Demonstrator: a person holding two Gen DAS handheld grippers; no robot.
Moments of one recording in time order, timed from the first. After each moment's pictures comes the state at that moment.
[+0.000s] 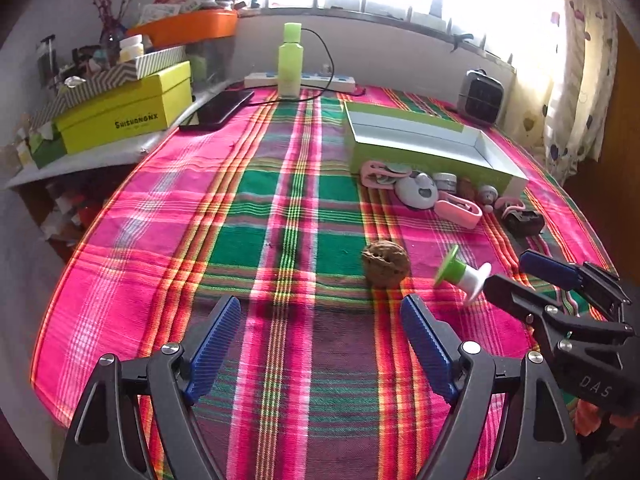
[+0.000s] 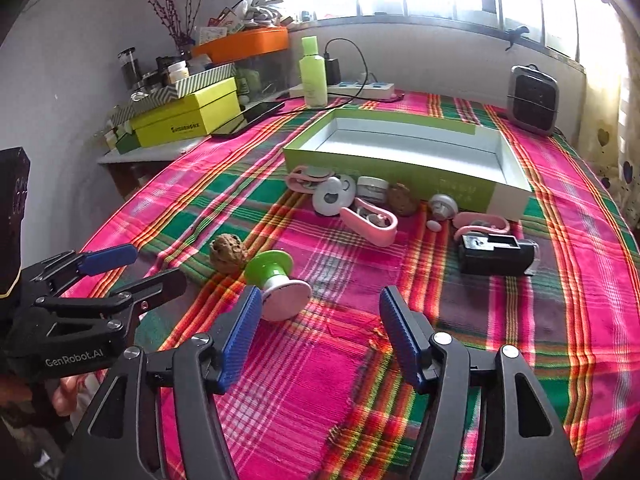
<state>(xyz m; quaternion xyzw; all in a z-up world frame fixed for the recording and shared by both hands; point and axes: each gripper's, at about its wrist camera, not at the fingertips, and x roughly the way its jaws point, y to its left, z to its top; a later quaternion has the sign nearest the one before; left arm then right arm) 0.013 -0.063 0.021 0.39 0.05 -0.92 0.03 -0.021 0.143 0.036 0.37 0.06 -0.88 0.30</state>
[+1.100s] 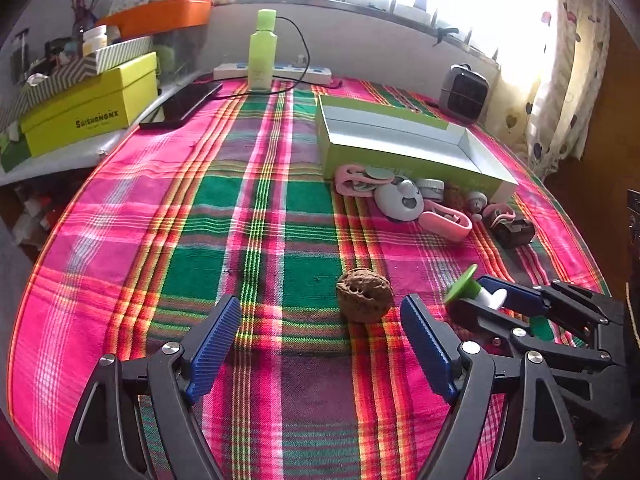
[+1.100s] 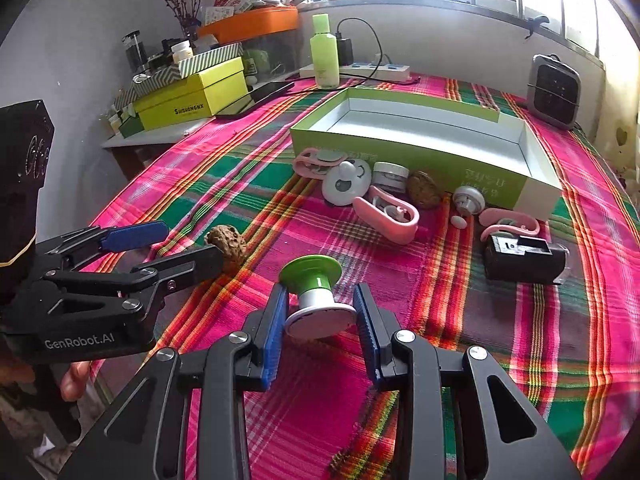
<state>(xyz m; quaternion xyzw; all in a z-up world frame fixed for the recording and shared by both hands) -0.024 -0.057 0.013 0.41 0.07 -0.91 -0.03 -0.035 0.138 0.026 0.40 0.07 -0.86 0.30</state>
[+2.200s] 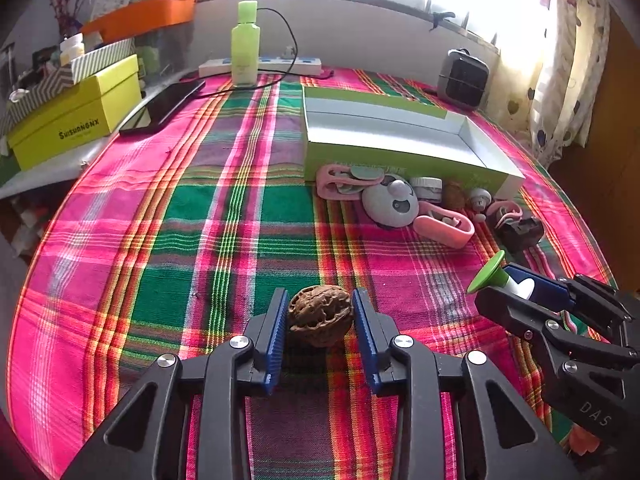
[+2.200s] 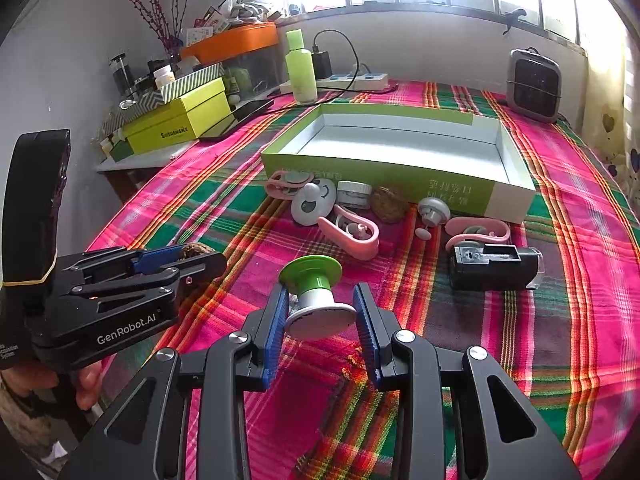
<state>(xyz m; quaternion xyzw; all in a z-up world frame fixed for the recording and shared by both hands) -0.045 -0.038 0.012 0.42 0.05 -0.91 -0.02 -0.046 0.156 0.035 0.39 0.04 -0.87 0.29</state>
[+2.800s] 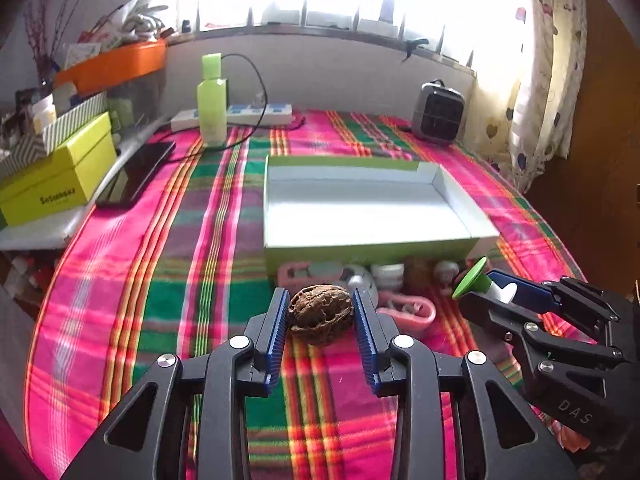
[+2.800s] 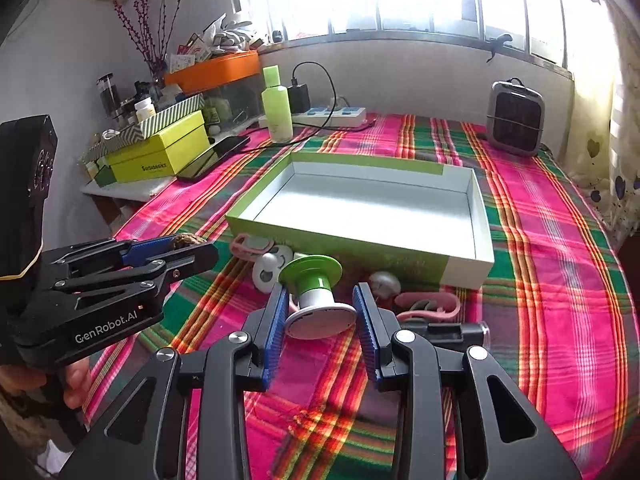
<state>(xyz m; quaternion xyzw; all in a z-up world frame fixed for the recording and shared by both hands) -0.085 -0.018 0.058 0.37 0.03 -0.93 -0.06 -0.082 0.168 0.068 0.35 0.04 -0.89 0.27</state>
